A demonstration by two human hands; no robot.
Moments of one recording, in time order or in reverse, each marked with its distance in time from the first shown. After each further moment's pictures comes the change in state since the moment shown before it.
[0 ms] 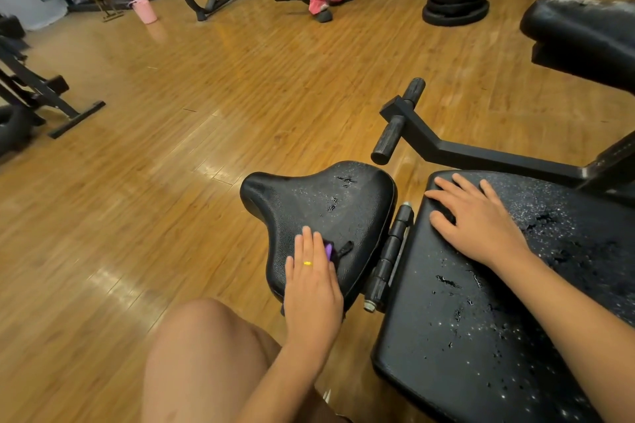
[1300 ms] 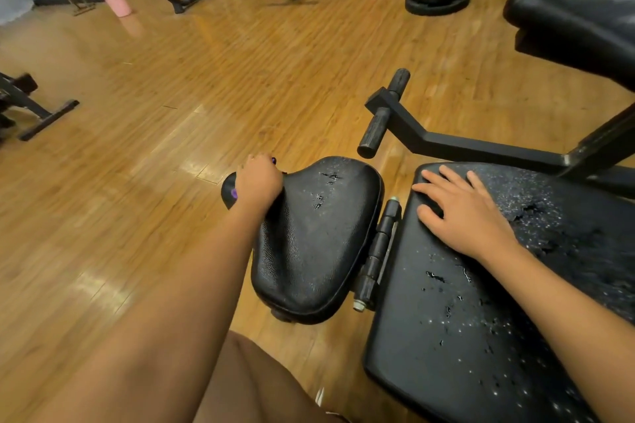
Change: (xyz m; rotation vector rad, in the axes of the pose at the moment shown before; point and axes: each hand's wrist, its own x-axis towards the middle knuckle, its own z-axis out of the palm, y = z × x) left_hand 0.214 -0.029 -0.029 0.159 -0.156 -0.181; right_hand 0.002 0.000 0.000 0.001 0.000 0.004
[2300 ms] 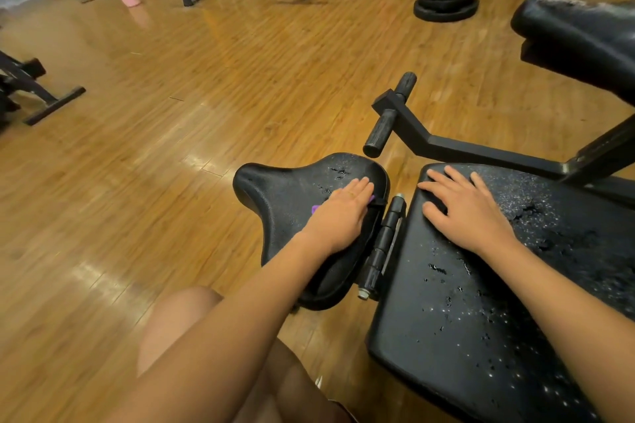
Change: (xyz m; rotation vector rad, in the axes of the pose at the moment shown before) left_hand -0.105 0.053 0.036 -0.013 -0.174 0.744; right_hand -0.002 0.000 -0.002 -0.017 -0.019 0.004
